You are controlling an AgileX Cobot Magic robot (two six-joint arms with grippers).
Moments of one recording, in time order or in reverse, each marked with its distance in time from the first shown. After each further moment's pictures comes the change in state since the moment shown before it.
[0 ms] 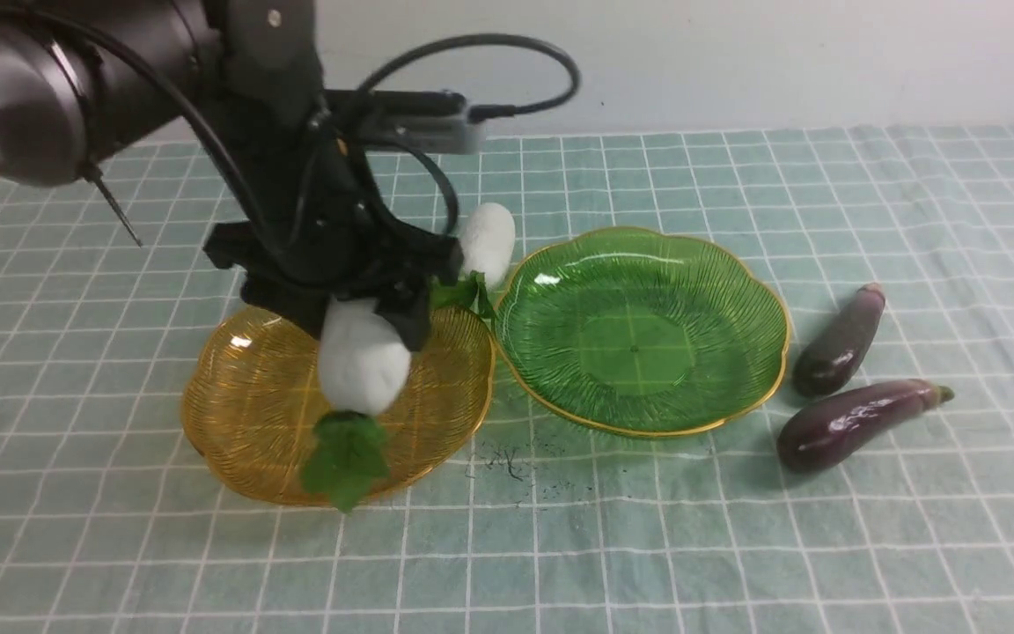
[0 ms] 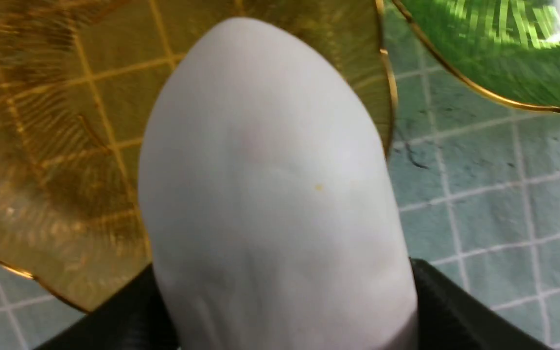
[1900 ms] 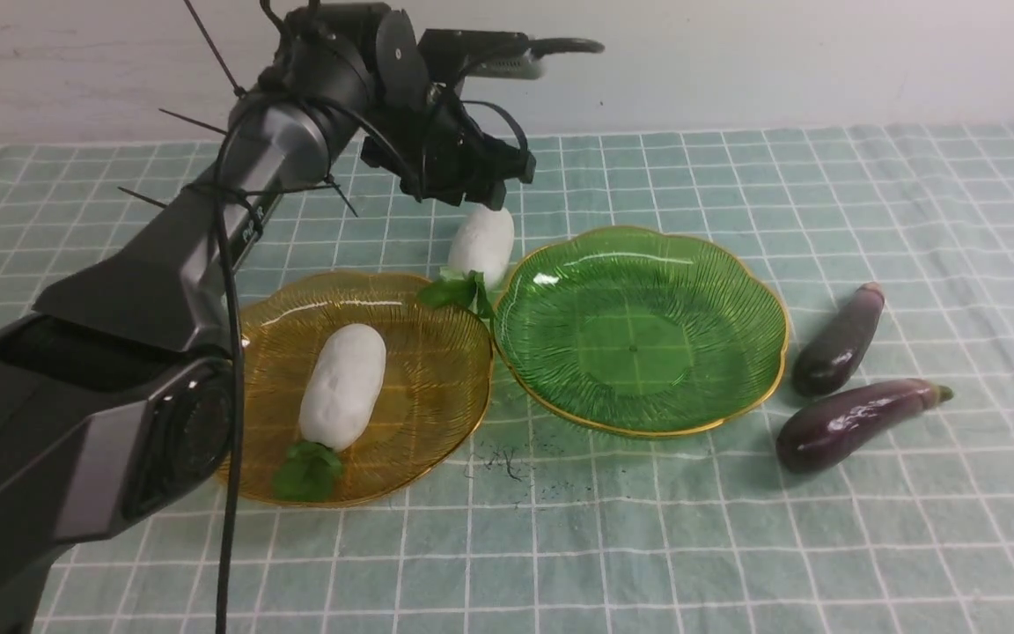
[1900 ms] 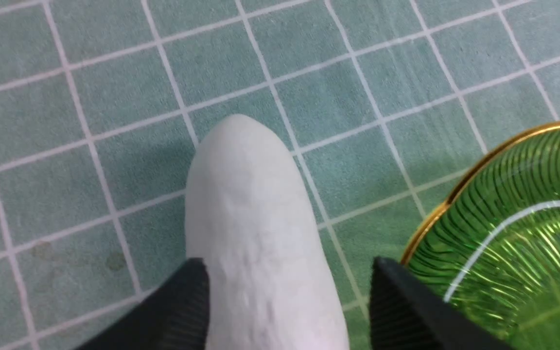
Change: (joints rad) right arm 0.000 0.000 0.000 0.000 0.073 0.019; left arm 0.029 0.730 -0.920 -0.057 -0.224 0.158
